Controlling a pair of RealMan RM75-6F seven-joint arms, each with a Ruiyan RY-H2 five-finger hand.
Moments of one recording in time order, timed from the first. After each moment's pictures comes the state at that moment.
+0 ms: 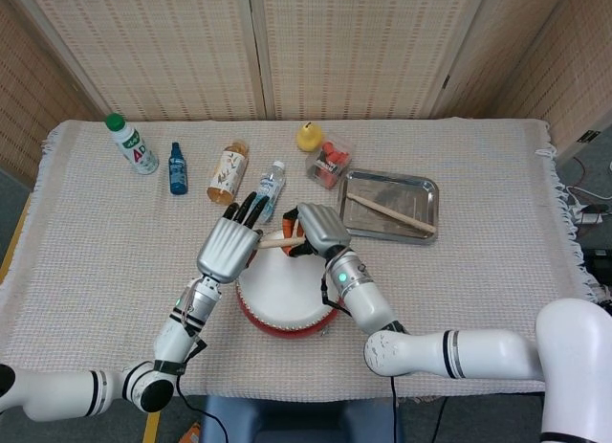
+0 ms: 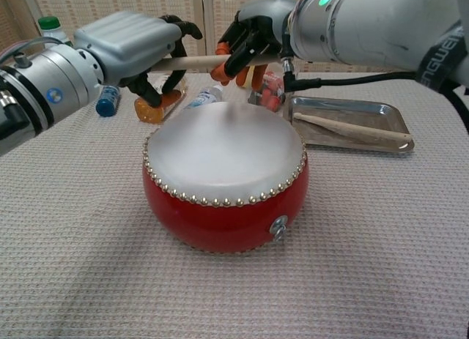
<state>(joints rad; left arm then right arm) -0.87 -1.57 -0.22 -1.63 1.10 1.22 0.84 1.16 -1.51 0.40 -1.74 -0.34 1.02 -0.39</state>
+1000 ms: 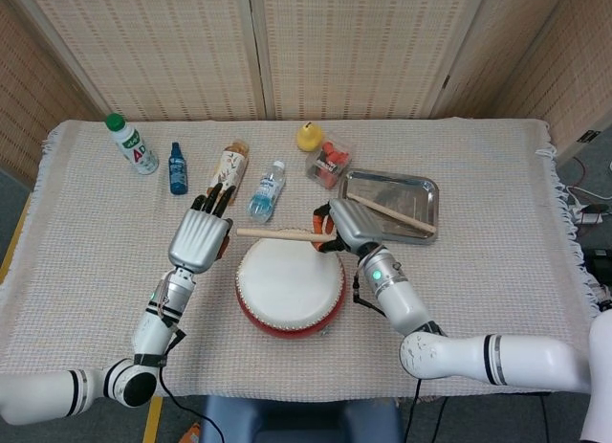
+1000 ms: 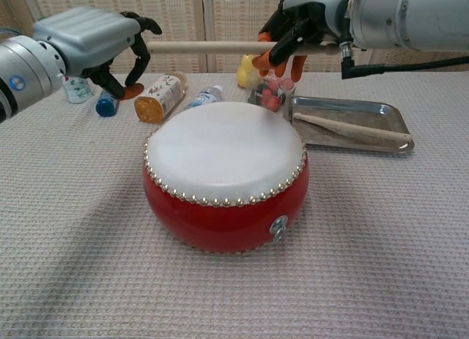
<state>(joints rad) -0.82 -1.49 -0.23 -1.63 1.04 1.23 0.81 1.05 -1.36 0.37 -1.85 -0.40 1.00 -0.33</state>
